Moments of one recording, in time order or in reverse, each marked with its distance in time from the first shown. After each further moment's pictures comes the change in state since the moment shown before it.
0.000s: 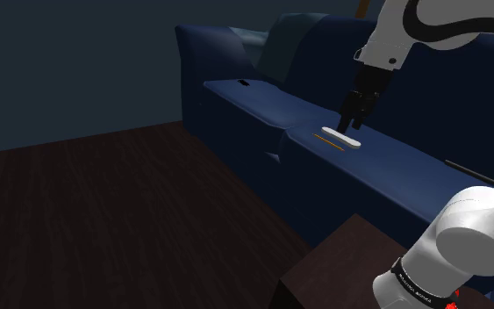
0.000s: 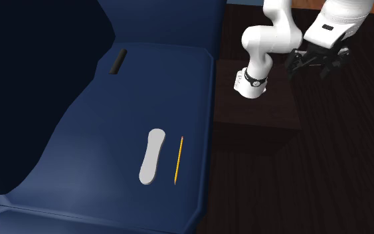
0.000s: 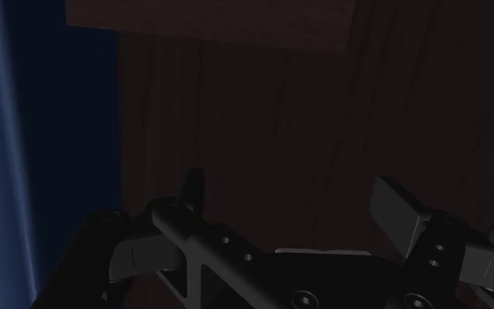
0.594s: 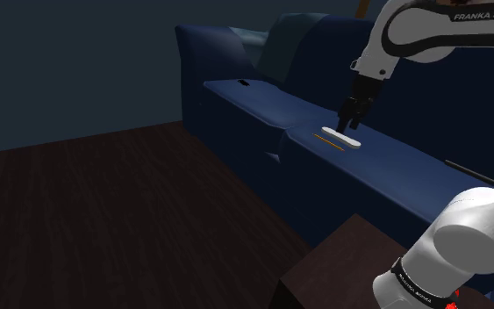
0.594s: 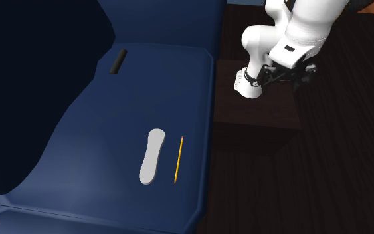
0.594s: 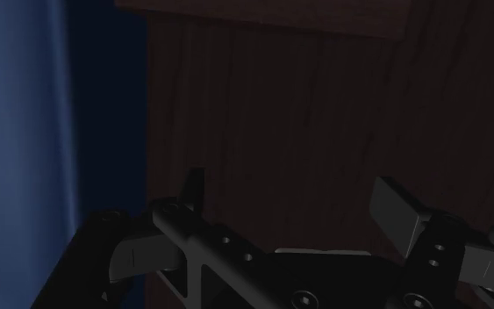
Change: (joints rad) arm -0.049 0.123 -0.116 -0.002 -0.085 0.111 -0.143
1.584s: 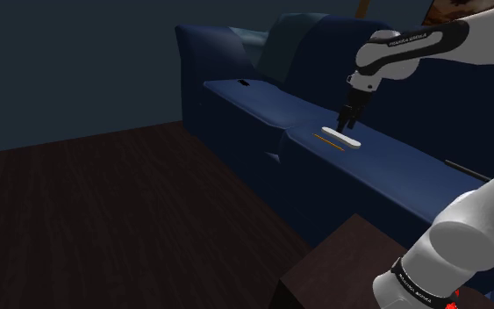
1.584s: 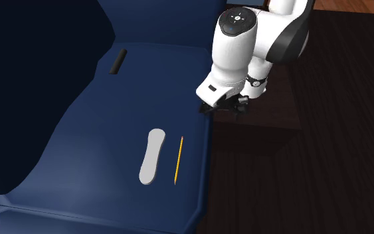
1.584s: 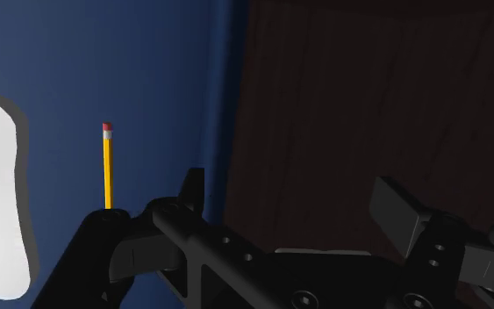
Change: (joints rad) arm -0.069 0.416 -0.243 0.189 -0.052 0.215 -0.320
